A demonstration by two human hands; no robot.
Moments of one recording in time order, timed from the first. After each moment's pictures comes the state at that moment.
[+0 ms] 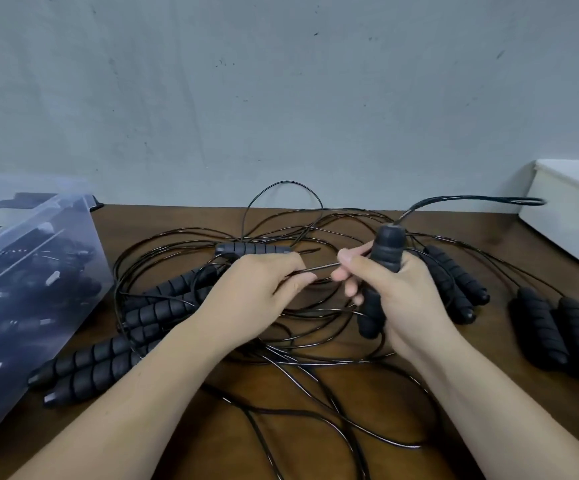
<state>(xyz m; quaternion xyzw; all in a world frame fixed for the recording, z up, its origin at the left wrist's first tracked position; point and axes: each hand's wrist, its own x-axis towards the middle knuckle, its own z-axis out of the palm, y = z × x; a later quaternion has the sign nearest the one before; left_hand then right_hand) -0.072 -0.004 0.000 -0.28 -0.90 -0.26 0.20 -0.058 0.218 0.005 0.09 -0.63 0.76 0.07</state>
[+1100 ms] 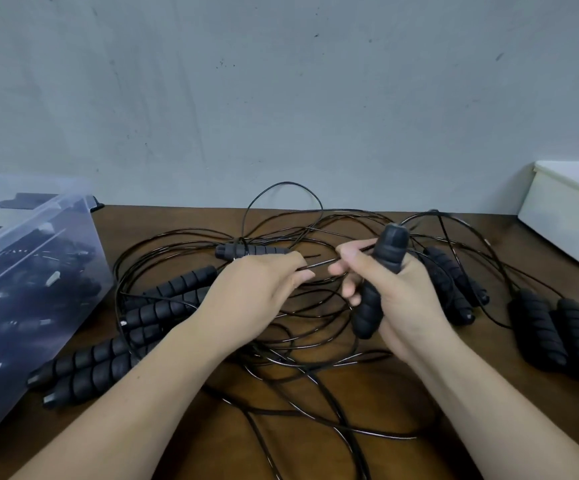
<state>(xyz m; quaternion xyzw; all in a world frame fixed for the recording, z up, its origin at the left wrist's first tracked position) -0.070 -0.002 0.000 -0.27 -0.91 -0.21 0.23 -0.060 0.218 0.001 0.10 -0.60 0.79 0.07</state>
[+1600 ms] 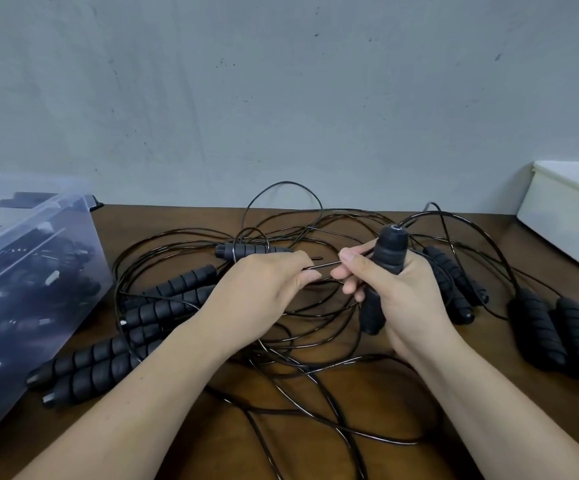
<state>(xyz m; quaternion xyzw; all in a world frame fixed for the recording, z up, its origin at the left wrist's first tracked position) -0.069 0.002 0.004 -0.29 -0.90 -0.24 0.20 -0.058 0.220 0.004 0.10 -0.65 0.75 0.11</state>
